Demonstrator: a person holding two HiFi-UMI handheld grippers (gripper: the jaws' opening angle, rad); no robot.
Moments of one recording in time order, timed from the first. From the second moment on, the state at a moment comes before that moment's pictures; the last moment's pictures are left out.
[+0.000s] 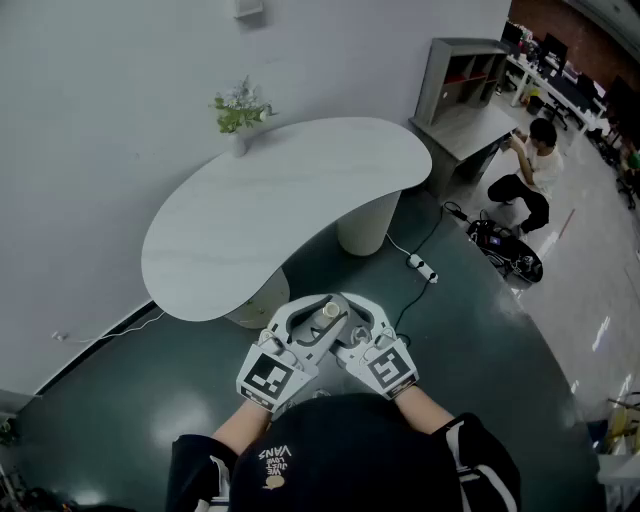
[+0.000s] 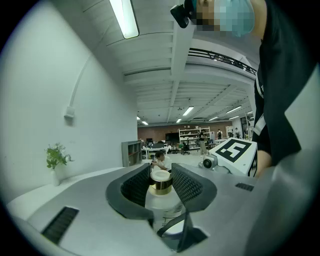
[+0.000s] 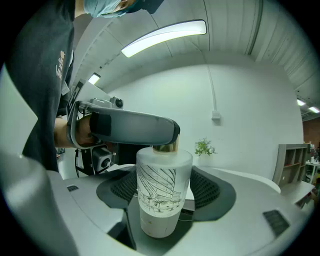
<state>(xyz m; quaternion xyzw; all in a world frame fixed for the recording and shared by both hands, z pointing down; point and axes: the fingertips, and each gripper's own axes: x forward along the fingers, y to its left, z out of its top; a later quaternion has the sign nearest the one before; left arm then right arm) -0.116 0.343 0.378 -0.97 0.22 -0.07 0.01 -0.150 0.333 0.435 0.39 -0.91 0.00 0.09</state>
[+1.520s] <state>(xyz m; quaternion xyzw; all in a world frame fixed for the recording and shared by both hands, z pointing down) 0.065 0.055 0.394 -0.96 0.29 -0.07 0.03 0.029 0.048 0.453 0.34 -0.94 -0.01 0.09</state>
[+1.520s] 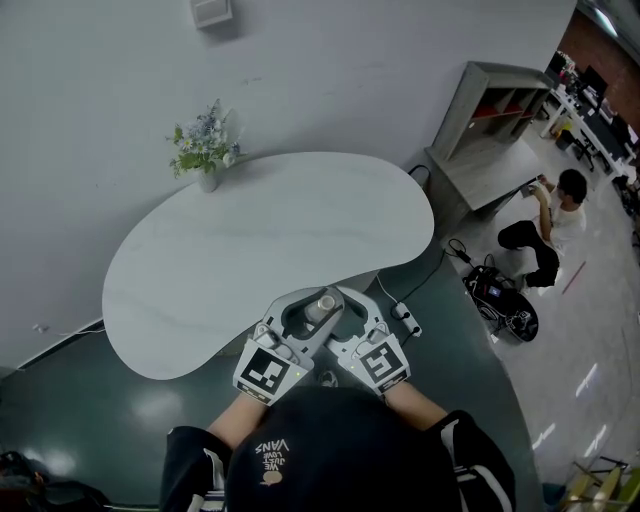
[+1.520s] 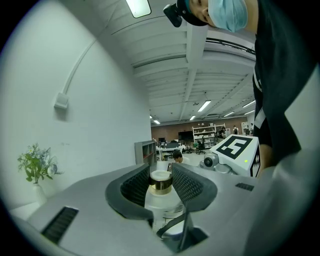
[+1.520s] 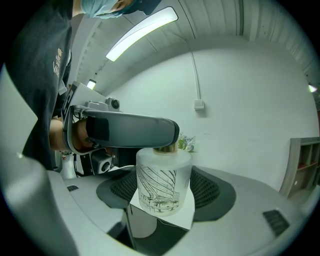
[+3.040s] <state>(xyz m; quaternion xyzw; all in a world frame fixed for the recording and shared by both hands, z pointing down) 0.006 -0.246 0.483 -0.94 0.33 -0.10 -0.05 -0.028 -0.241 0.537 0.32 -0.94 0.04 0.12</state>
